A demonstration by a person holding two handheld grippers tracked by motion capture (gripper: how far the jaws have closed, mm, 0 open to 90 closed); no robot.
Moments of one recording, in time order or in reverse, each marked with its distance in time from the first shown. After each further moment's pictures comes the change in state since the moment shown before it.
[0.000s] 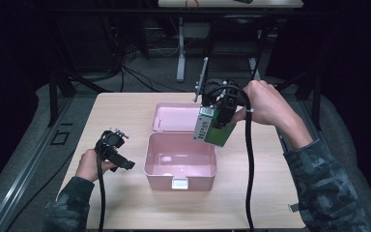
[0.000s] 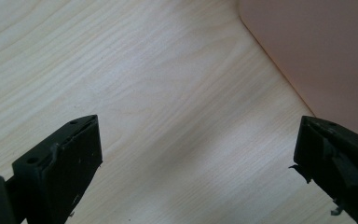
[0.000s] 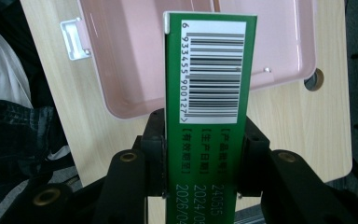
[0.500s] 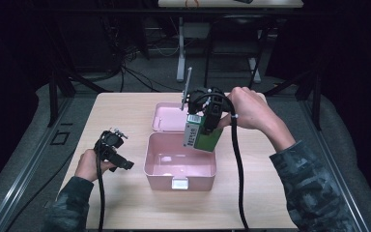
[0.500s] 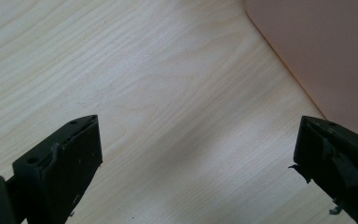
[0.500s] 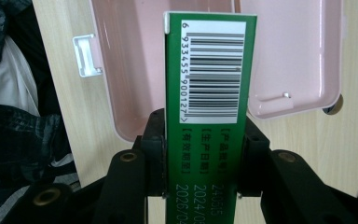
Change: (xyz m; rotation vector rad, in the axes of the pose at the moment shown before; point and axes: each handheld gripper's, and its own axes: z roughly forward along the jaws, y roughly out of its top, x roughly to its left) left arm 0.003 -0.002 0.001 0.009 0.002 -0.009; right arm 0.008 0.023 0.025 -0.004 0.044 -0.053
